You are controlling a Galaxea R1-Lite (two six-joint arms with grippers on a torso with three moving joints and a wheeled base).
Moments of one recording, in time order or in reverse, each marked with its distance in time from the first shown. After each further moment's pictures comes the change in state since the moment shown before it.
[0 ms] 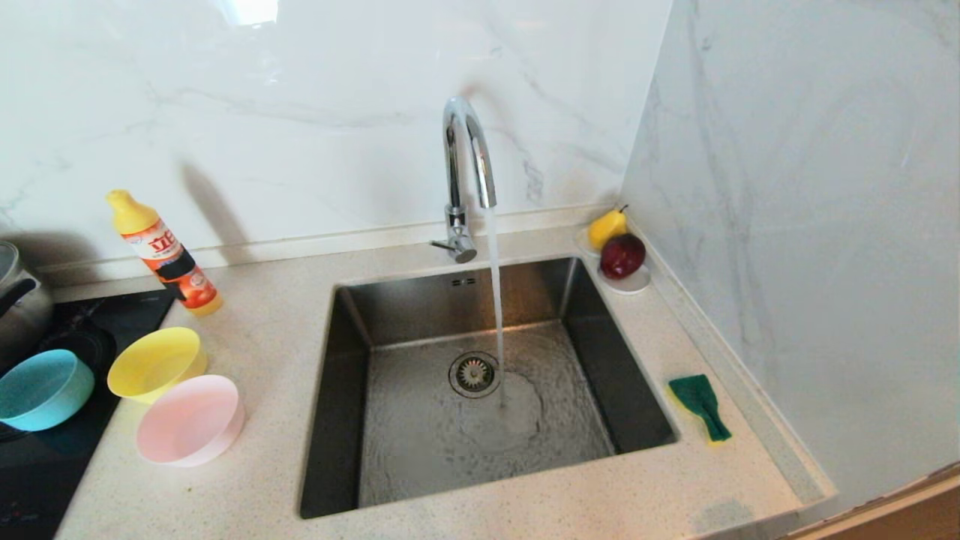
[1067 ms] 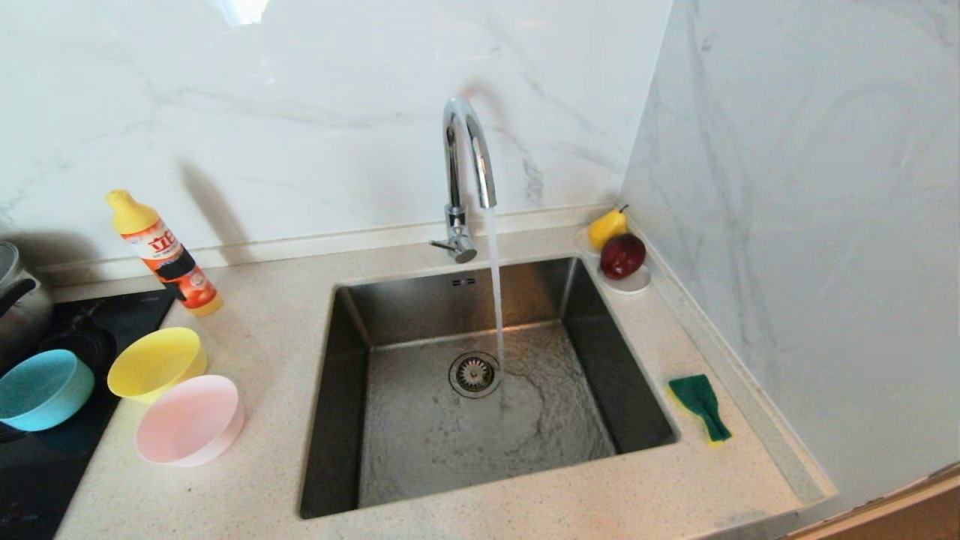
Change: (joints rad) left arm 0.000 0.000 0.000 0.000 0.000 0.000; right arm -0.006 -0.071 -0.007 0.154 -0.139 0.046
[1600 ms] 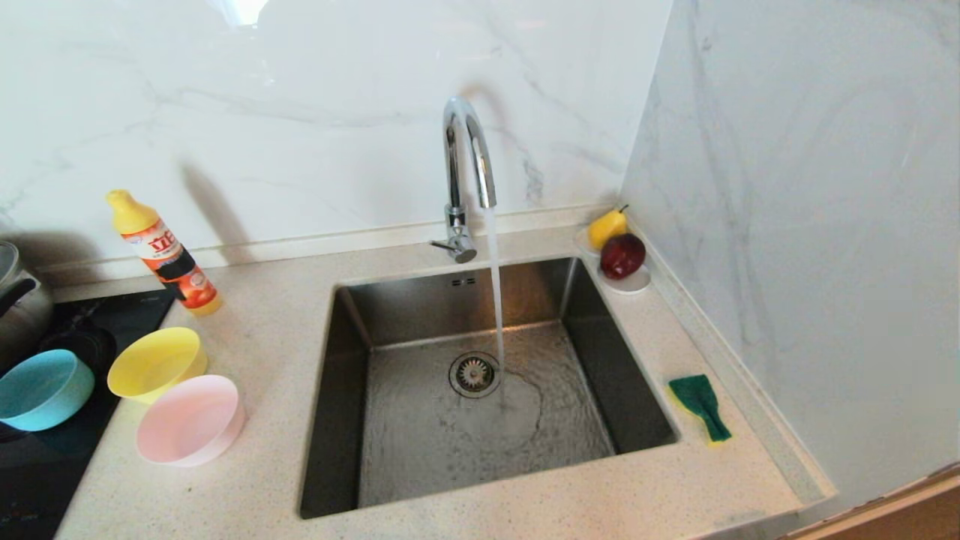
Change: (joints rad) left arm 0.000 0.000 0.001 -0.001 -0.002 0.005; right arm 0.000 0.000 0.000 0.001 0.000 0.000
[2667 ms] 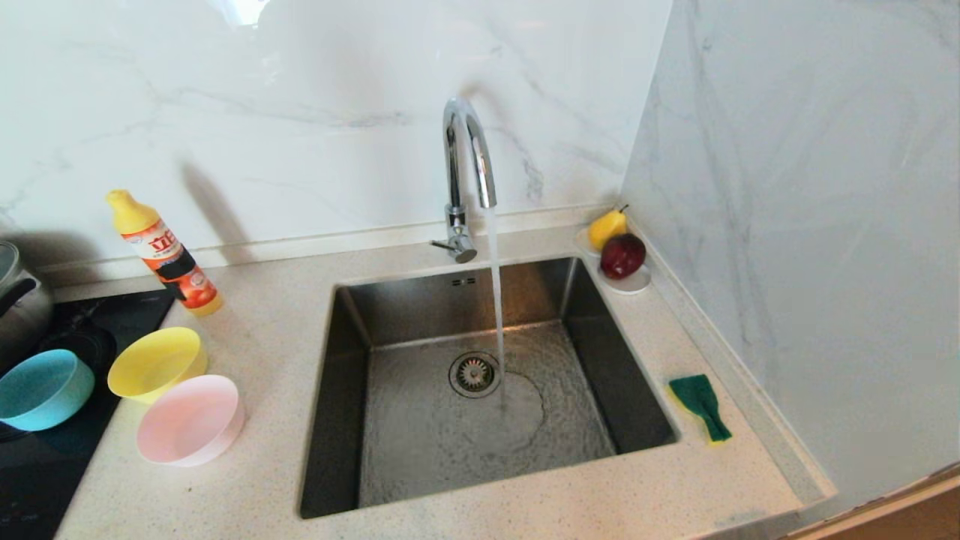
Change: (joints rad) left arm -0.005 0.682 -0.746 -0.008 -0.283 -0.101; right arm 0.000 0.000 0.000 0.000 0.000 0.000
